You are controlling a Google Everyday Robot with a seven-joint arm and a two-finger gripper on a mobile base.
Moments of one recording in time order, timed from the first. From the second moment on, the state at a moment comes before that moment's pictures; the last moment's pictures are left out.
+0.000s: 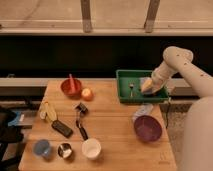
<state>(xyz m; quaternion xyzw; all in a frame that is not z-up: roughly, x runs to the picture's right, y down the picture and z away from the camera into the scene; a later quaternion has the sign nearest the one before) 0.289 0.017 0.822 -0.30 0.13 0.70 0.64</state>
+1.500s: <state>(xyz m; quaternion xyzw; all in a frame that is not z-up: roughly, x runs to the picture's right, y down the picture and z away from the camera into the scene) 0.271 0.130 0.740 -0.38 0.21 0.68 0.59</state>
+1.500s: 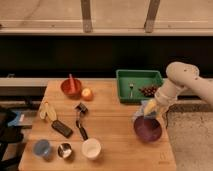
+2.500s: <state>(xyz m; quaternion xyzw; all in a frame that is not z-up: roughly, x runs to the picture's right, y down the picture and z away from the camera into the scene) 0.262 0.186 0.715 -0.38 0.22 0.66 0.61</state>
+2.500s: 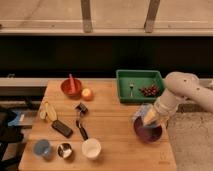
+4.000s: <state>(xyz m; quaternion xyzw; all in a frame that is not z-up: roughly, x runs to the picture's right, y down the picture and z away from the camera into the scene) 0.259 0.218 0.736 -0.40 0.23 0.66 0.59</state>
